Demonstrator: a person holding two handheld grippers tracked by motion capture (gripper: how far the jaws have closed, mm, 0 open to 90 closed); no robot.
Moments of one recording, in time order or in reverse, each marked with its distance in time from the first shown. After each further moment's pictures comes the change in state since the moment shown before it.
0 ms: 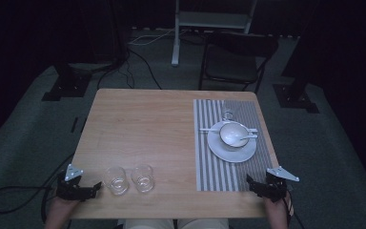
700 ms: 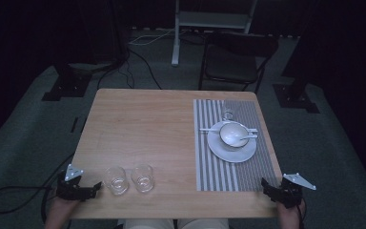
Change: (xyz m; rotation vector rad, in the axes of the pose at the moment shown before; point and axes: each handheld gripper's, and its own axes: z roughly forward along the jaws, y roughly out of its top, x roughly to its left) left arm 0.000 0.000 0.000 0.000 0.000 -0.001; right arm -0.038 -0.019 -0.019 -0.013 -0.118 0.083
